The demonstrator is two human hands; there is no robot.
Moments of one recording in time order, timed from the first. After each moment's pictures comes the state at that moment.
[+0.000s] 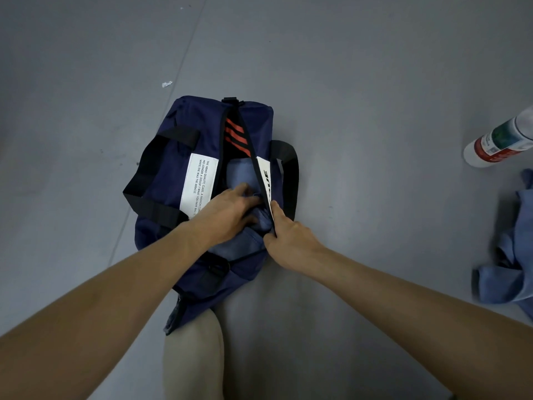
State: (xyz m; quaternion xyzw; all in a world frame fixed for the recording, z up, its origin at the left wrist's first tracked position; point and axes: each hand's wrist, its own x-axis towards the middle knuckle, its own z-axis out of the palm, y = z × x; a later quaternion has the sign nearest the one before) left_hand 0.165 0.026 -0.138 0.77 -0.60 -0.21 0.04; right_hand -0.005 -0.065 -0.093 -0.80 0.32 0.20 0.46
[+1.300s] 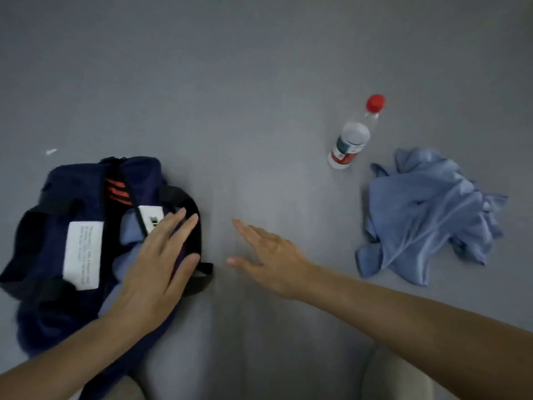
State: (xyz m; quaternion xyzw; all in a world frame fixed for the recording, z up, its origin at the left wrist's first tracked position) left_hand 0.048 0.000 -0.049 0.77 -0.57 -0.18 0.22; right_hand -0.144 -0.152 -0.046 -0.85 0.31 0.10 0.41
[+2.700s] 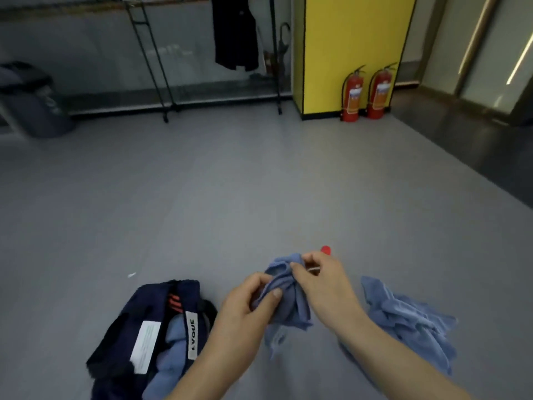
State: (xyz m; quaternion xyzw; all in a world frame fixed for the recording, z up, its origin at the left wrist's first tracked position) left_hand -0.135 -0.043 0.258 0.67 -0.44 -0.32 0.50; right_hand -0.247 -0.165 0.241 -0.70 0.43 -0.31 0.49
